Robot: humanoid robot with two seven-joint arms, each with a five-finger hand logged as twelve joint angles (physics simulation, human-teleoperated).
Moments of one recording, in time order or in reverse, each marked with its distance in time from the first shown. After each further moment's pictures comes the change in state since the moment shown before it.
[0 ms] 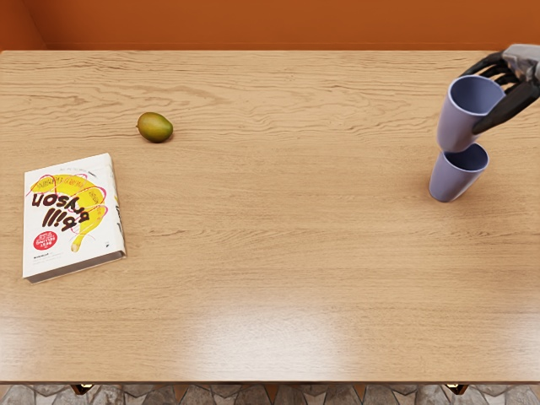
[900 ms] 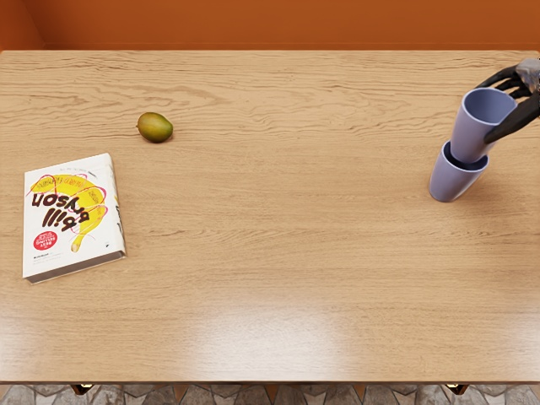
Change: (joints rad) left arm 0.000 0.000 0.000 0.000 0.000 0.000 0.000; right arm -0.035 0.022 -0.006 -0.094 0.018 0.011 0.000
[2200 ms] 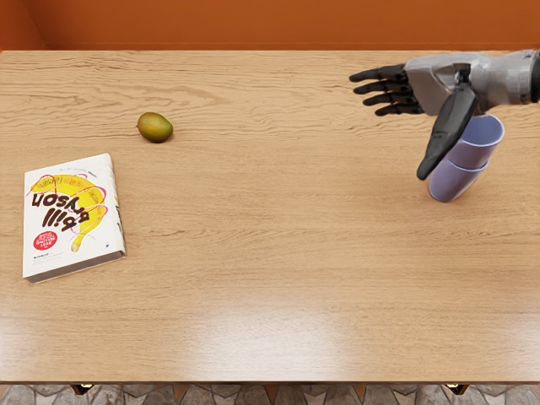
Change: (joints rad) left arm 0.000 0.000 0.000 0.000 0.000 0.000 0.000; right arm -0.037 0.083 0.228 -0.010 0.391 0.584 0.124
